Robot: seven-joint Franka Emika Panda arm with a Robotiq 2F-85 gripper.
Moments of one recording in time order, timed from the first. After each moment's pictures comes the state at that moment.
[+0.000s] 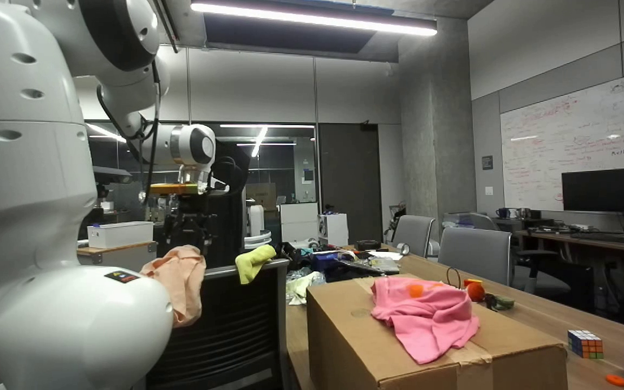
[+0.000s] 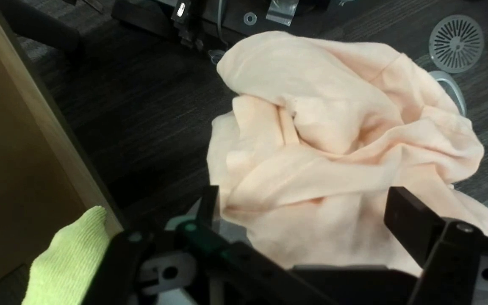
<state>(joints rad) 0.30 -0.16 0.36 -2.13 0.11 1.80 0.23</state>
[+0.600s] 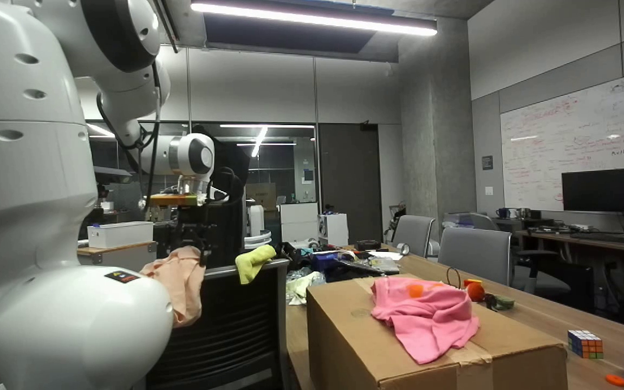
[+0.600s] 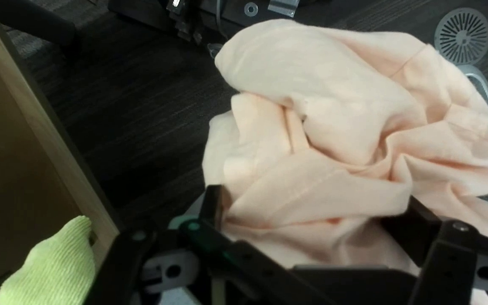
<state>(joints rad) 0.31 -0.16 0.37 -2.19 0.11 1.88 0.23</state>
